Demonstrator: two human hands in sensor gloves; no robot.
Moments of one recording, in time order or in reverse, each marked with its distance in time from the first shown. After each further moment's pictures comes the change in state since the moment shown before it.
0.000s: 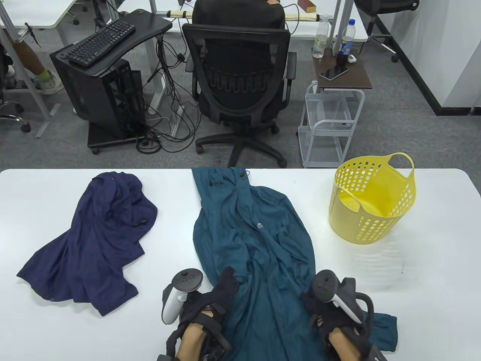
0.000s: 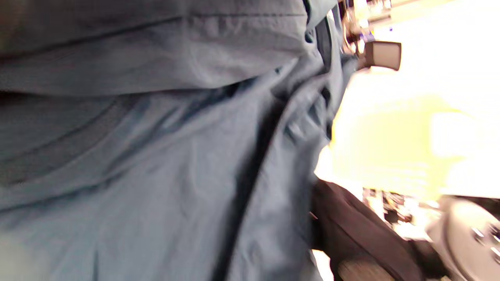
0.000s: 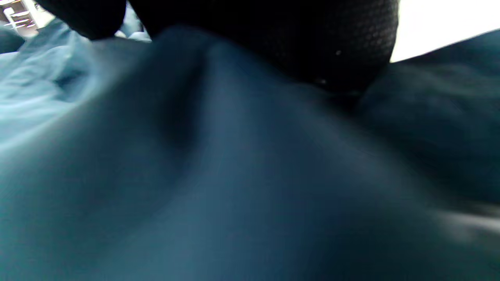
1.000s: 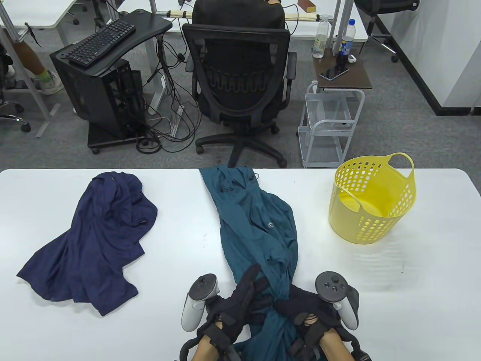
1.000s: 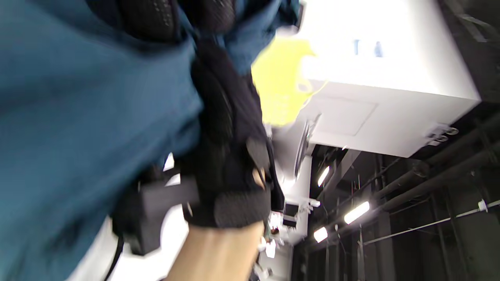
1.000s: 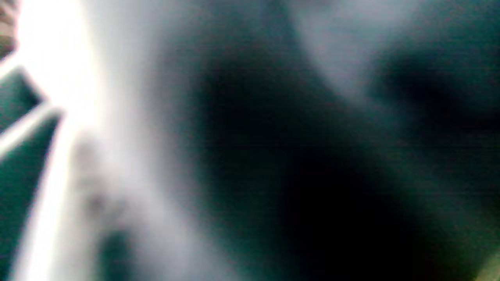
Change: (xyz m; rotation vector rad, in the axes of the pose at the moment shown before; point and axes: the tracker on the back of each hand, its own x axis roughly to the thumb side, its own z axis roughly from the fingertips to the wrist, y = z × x) left_hand 0.039 -0.035 0.016 -0.079 -0.441 0.085; right_hand 0.012 0.011 -0.001 0.148 -0.288 -0.903
